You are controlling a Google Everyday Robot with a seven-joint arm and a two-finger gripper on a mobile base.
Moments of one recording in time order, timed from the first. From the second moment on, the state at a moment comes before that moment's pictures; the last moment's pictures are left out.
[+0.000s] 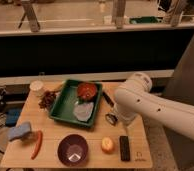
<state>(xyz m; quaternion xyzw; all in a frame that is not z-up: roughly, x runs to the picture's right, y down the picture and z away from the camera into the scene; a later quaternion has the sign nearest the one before) 0.118 0.146 0.655 -0.27 -0.11 -0.28 0.91</state>
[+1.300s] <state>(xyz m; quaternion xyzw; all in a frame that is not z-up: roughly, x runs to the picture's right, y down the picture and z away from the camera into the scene) -0.048 0.062 0.756 -0.15 -0.31 -0.25 0.91</state>
